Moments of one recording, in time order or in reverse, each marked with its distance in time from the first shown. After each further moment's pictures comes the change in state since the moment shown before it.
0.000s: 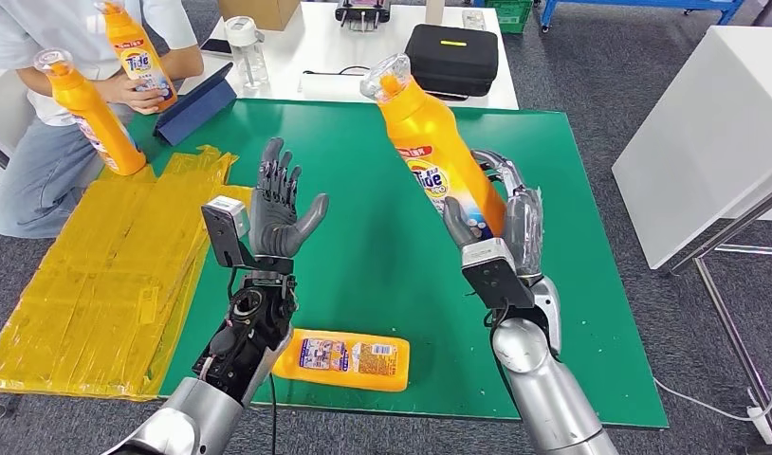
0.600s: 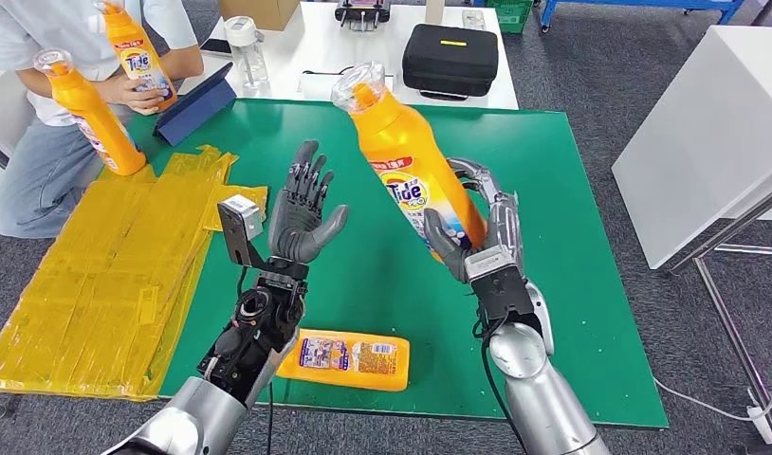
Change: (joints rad) left arm -0.009 -0.003 -0.048 0.014 0.034 -0.186 0.029; right arm 0.012 0.011 0.037 -0.003 -0.158 0.153 -0.031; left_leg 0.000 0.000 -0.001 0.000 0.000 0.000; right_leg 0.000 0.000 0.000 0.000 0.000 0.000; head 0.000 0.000
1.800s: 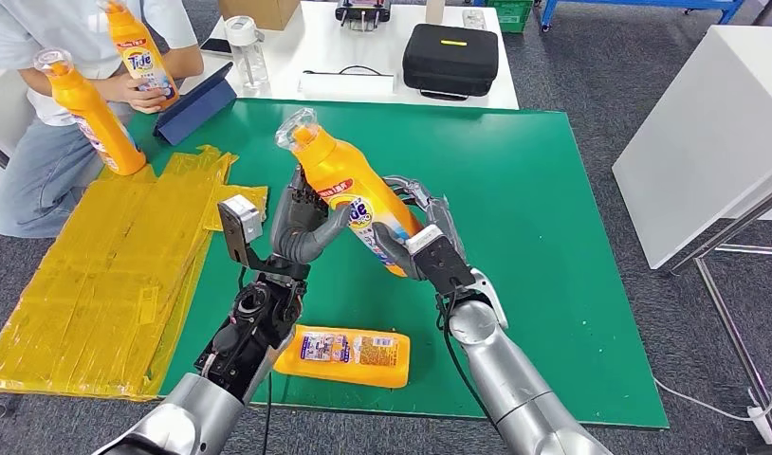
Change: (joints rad) left arm -0.011 0.018 -0.011 -0.002 -0.043 -0.081 -0.021; right arm -0.168 0.103 0.032 0.434 -0.058 0.095 -0.095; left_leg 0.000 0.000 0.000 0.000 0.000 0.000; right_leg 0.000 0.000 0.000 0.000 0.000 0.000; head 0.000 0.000
